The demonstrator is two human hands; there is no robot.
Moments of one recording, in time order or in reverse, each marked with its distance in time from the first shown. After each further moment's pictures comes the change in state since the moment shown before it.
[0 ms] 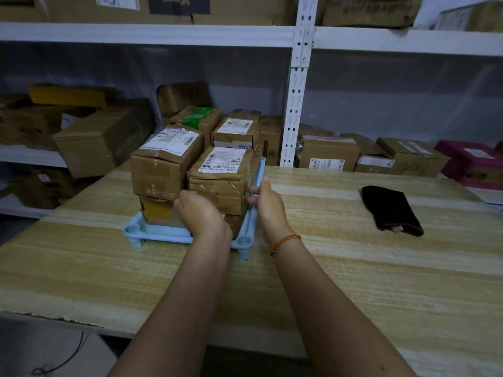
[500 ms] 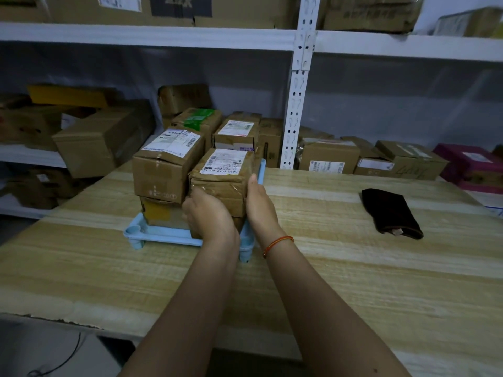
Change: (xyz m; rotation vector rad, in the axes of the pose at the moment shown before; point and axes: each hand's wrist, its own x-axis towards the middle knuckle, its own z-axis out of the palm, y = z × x) left_hand -0.005 -0.005 0.006 0.098 0.062 0.084; right_hand -0.016 -0.009 0.016 -0.169 -0.055 -0.090
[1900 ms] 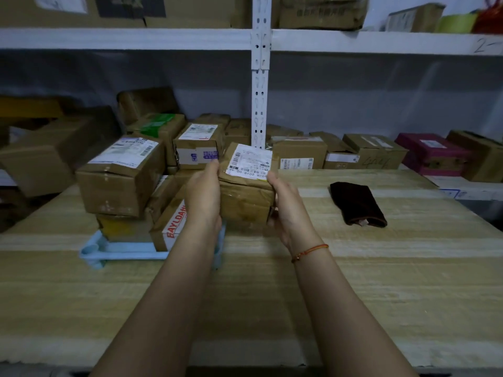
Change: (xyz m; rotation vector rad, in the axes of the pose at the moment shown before) left_hand -0.044 0.014 0.040 0.292 -0.586 -0.018; right_hand 0.002 0.020 -0.104 0.564 0.085 0.119
